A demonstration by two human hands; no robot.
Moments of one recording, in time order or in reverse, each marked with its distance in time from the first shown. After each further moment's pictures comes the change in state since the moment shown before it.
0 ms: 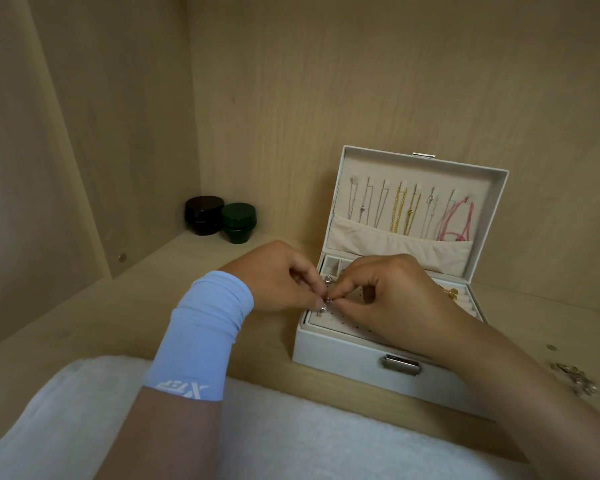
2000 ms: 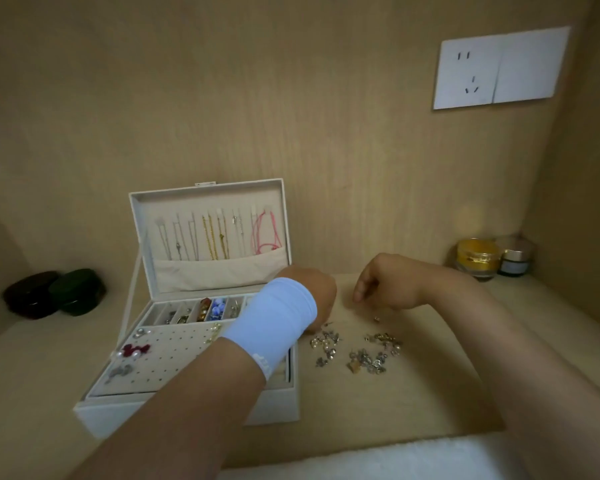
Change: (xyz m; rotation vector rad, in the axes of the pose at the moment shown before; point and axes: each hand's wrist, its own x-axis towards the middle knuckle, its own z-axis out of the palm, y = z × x) left_hand 0.148 0.192 0.192 1.068 -0.333 0.180; right_hand -0.118 0.200 -0.144 -0.051 -0.306 0.637
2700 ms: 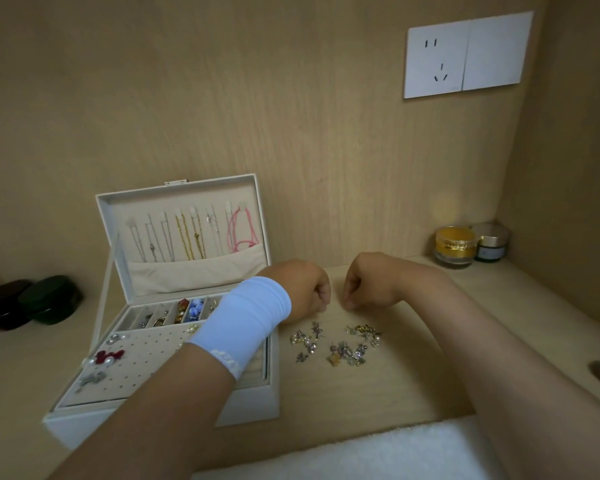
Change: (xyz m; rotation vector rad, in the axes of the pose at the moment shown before) left_hand 0.003 -0.002 0.002 -0.431 0.118 0.073; right_hand 0.004 0.012 0.011 -0.028 0.006 0.078
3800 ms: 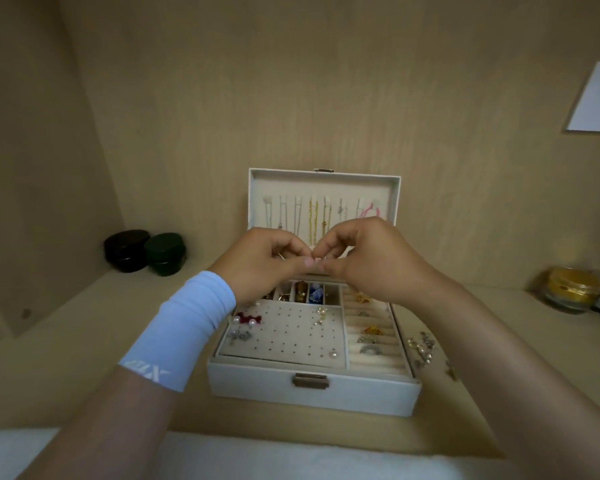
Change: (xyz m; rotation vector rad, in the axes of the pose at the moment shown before) left_hand -0.147 -0.156 -0.034 -0.750 0.513 -0.074; right_hand -0.006 -0.210 0.019 0.389 0.335 -0.395
